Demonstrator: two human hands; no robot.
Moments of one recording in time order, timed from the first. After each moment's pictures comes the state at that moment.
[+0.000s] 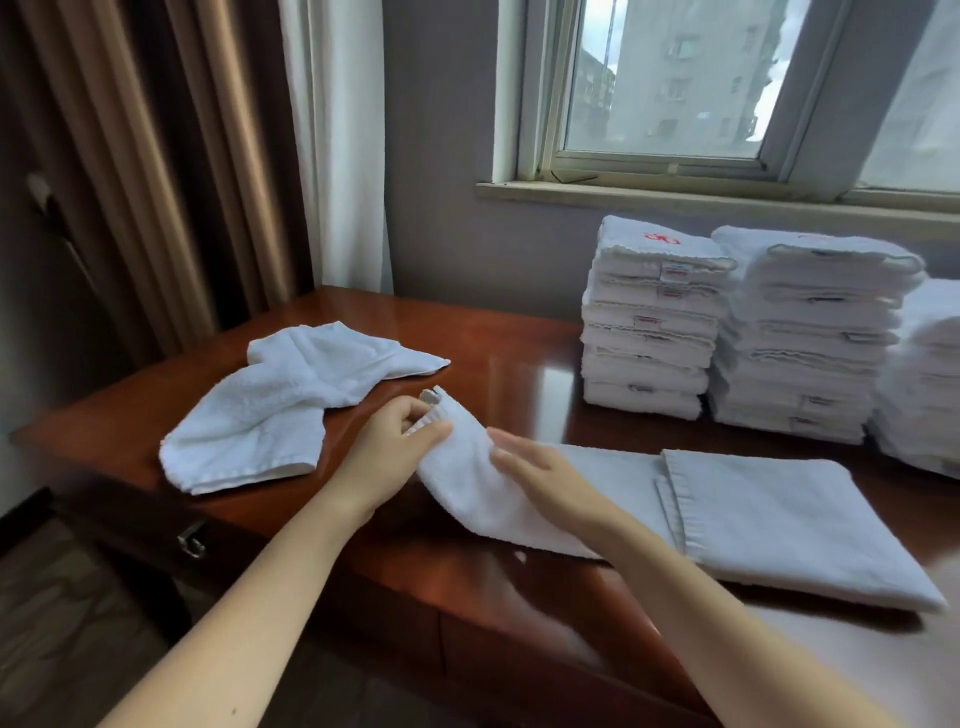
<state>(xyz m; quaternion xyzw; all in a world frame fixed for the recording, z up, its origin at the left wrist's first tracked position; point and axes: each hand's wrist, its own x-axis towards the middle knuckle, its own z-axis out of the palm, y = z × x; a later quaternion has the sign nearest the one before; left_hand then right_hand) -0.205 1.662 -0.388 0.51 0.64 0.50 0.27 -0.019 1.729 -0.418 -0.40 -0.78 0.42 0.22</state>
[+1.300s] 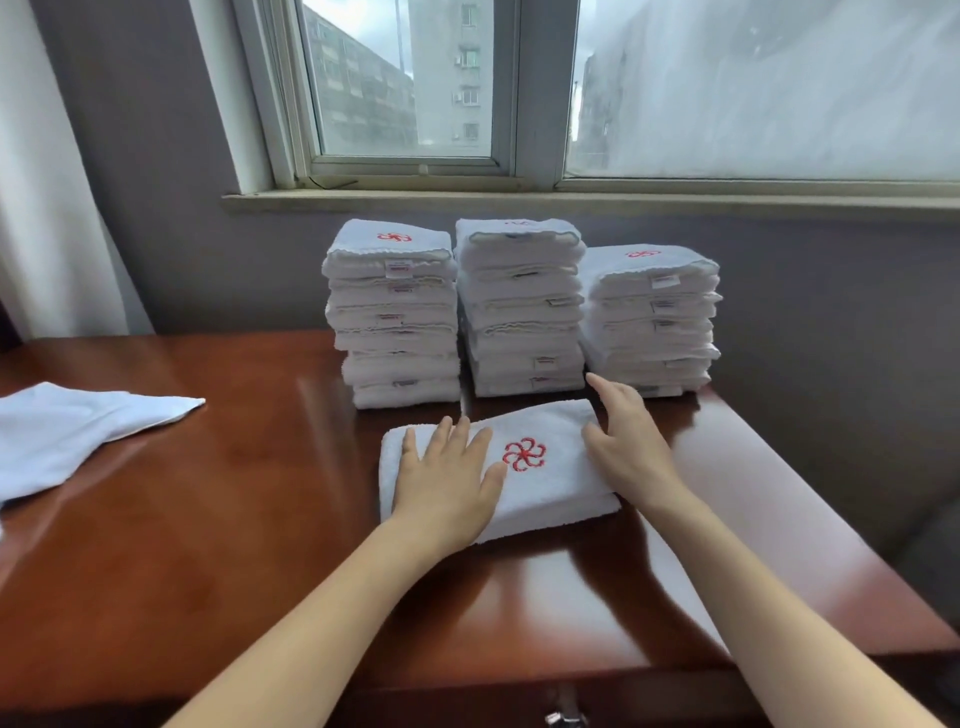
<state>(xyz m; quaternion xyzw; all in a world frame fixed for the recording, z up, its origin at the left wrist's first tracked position) 0.055 1.737 -0.423 0.79 0.61 0.08 0.02 0.261 1.741 -0.398 -0.65 -0.64 0.14 0.38</state>
